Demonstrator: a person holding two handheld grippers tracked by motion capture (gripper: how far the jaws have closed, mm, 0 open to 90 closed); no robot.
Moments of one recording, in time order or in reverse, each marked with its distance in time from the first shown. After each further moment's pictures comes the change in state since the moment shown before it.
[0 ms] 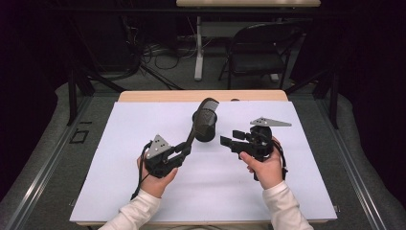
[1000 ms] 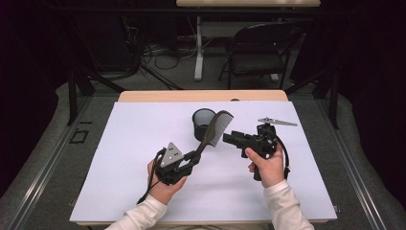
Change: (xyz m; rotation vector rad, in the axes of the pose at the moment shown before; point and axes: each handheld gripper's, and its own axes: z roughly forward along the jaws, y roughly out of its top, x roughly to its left) left arm -0.022 -0.013 0.016 0.061 -0.034 0.075; right arm -0.018 -0.003 -0.002 -0.027 0.120 0.181
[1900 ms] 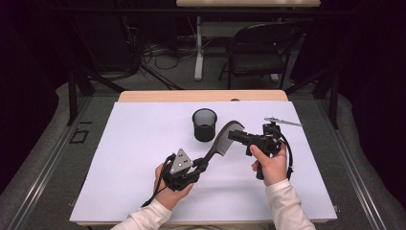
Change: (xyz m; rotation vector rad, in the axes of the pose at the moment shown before) left arm -0.020 -0.006 0.011 0.042 -0.047 0.055; right arm -0.014 0.001 -0.006 -0.023 0.004 0.078
